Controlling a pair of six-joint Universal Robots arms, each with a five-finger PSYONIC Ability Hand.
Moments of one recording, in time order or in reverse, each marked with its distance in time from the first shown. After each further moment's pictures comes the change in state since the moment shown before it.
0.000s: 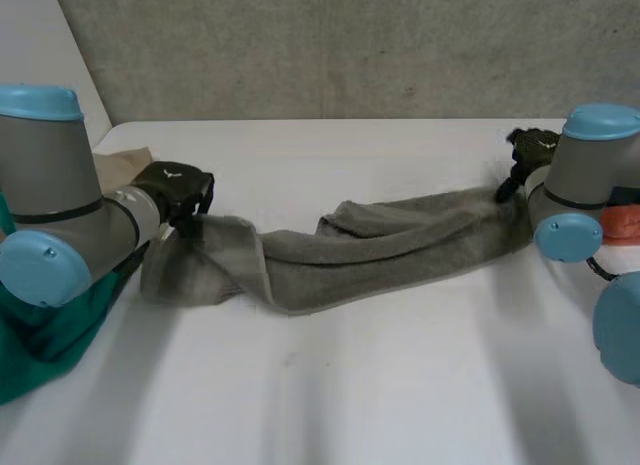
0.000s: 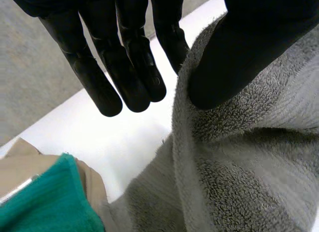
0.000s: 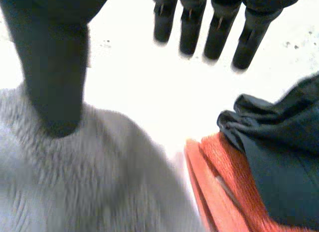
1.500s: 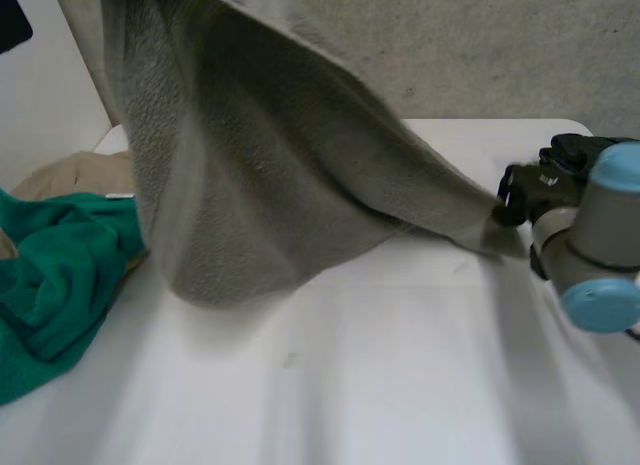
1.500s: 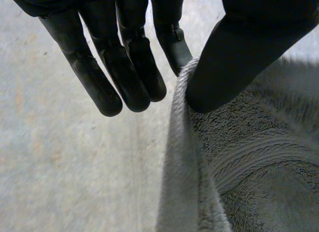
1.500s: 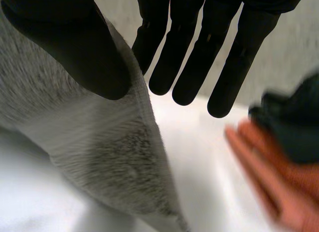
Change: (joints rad) left arm -0.026 0.436 0.493 -0.349 0.041 -0.657; right arm -0.005 -0.537 0.933 -0.380 -0.123 0.101; left_hand 0.000 0.004 0.005 0.000 0.000; right_hand 0.835 0.876 0.846 0.850 0.848
